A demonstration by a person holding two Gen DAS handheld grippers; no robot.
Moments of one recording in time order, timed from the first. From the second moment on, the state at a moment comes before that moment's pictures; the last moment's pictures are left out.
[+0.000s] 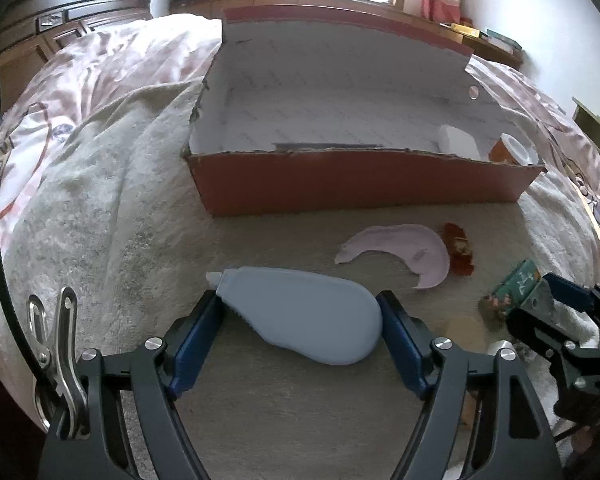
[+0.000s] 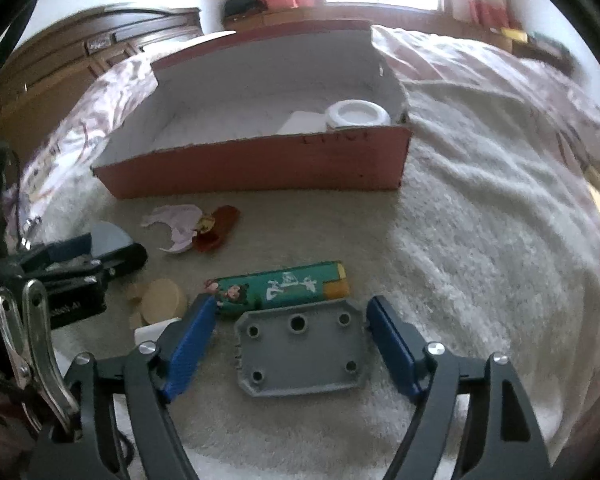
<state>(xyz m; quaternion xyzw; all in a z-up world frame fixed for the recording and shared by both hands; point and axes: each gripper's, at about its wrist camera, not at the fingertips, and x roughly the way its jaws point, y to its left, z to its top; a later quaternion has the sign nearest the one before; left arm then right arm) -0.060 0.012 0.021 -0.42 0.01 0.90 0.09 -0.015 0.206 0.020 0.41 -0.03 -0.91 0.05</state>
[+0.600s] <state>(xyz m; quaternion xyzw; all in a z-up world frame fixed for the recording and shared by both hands) -0.057 0.014 0.019 -0.41 0.02 0.91 0.10 -0.034 0.184 0.012 0.43 0.00 -0.90 0.02</state>
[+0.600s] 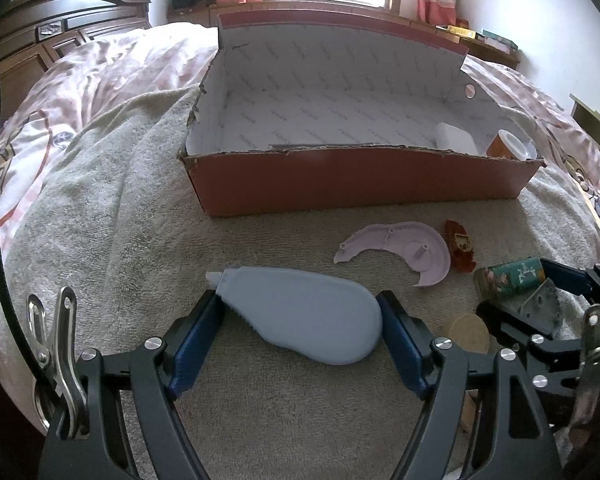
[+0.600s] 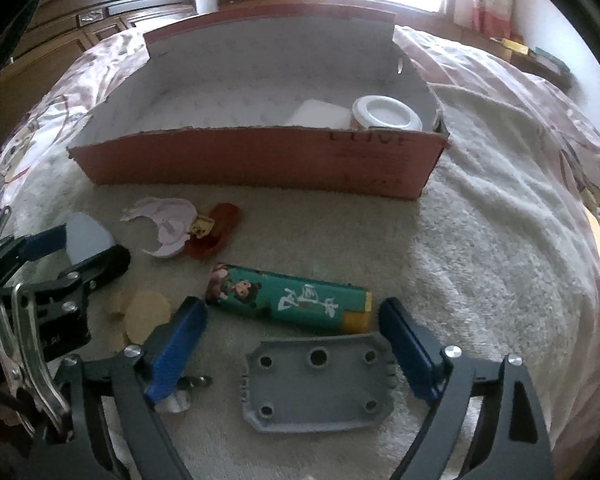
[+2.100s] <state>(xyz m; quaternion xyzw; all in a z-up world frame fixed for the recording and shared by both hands) -0.047 0.016 0.040 -0.39 0.02 0.91 0.11 -0.015 0.201 0.019 0.39 -0.06 -0.92 0.04</state>
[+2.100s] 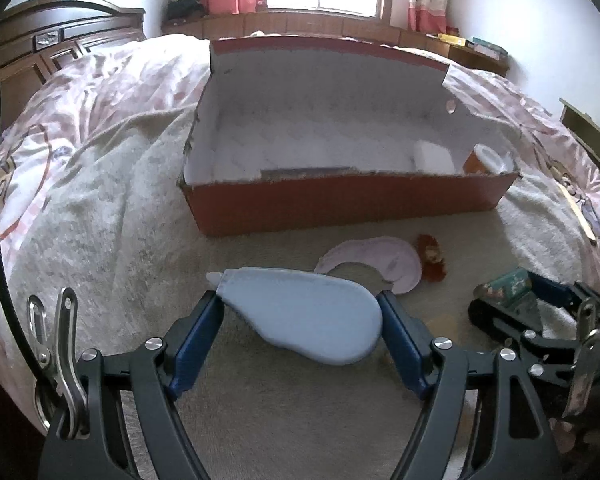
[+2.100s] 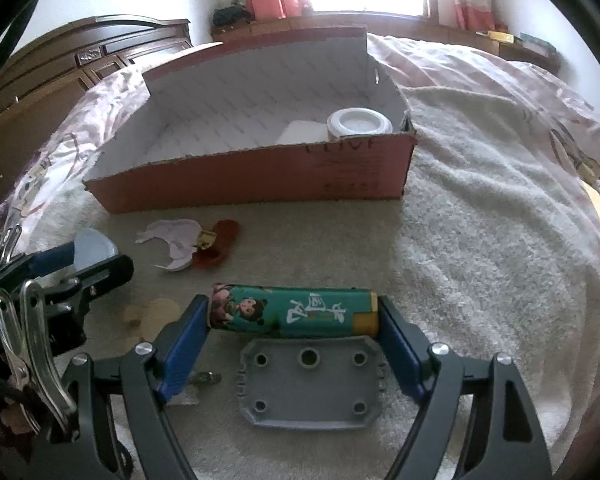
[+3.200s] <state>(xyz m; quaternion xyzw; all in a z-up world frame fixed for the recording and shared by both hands) -0.127 0.030 0.091 -0.36 0.02 0.93 0.09 -0.013 0.208 0.039 0.36 -0.07 -0.93 0.06</state>
